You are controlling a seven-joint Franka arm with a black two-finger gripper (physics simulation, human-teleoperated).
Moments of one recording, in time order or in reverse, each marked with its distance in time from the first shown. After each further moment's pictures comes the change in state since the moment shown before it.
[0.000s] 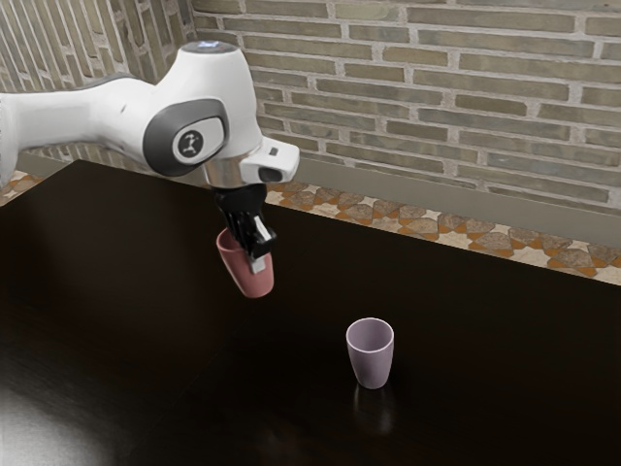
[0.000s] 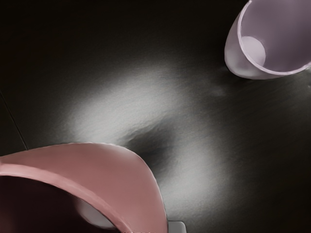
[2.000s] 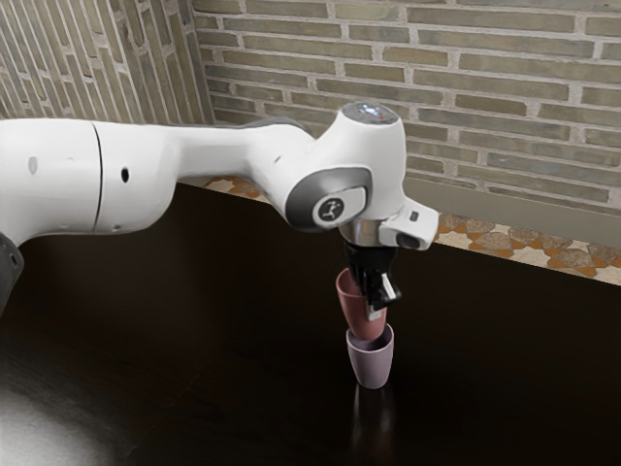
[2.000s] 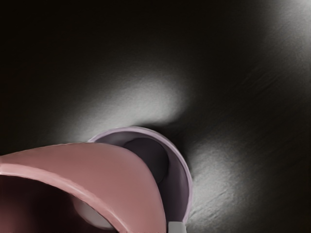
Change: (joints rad) arm -0.207 0.395 -0.059 0.314 0.119 0.056 -0.115
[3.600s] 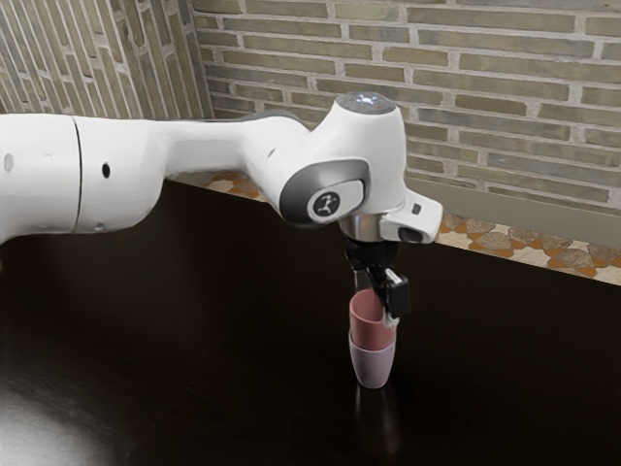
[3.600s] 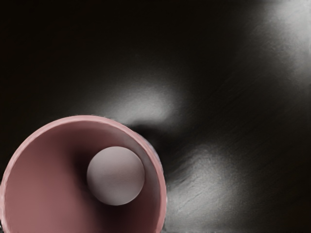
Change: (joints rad) arm -0.004 -0.057 -0.018 -0.024 -0.015 0.005 -0.011
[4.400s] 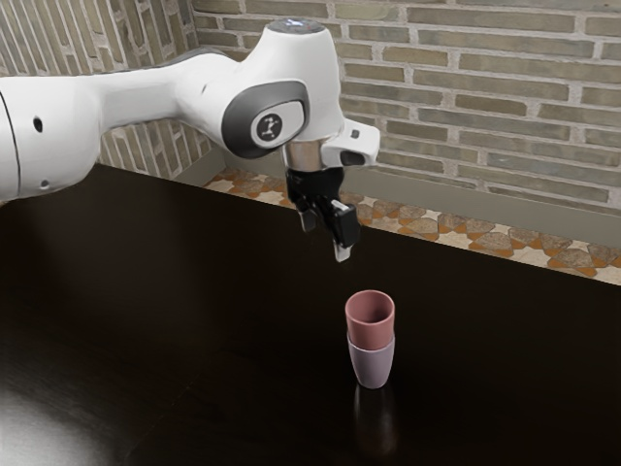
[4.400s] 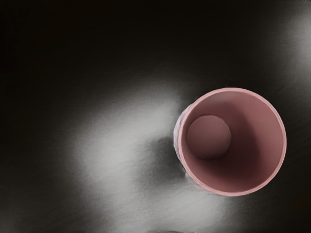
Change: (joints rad) arm 0.076 -0.111 0.093 0.042 -0.051 -0.131 0.014
